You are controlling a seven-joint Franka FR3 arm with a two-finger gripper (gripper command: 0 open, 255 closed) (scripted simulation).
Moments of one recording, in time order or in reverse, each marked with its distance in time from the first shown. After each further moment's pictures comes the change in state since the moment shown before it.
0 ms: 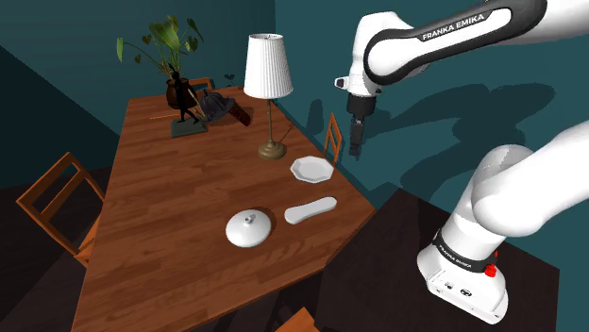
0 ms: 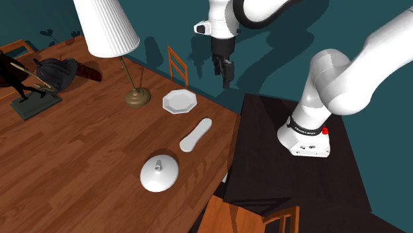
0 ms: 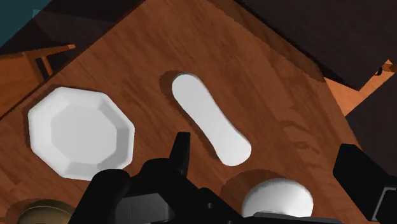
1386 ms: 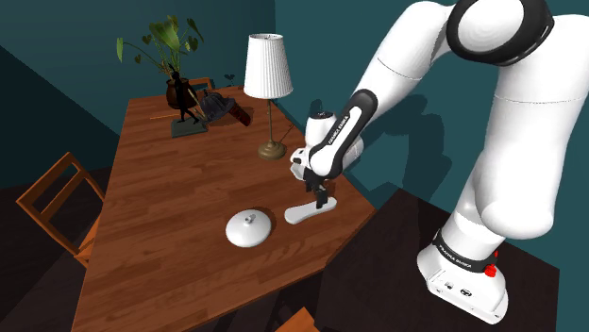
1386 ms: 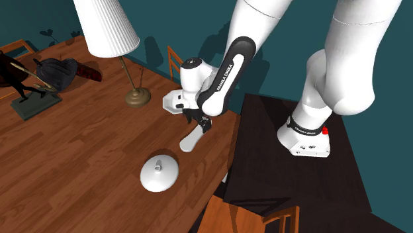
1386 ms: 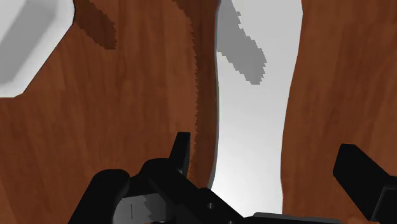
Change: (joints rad) arm 0.133 0.807 0.024 0.066 0.074 0.776 -0.554
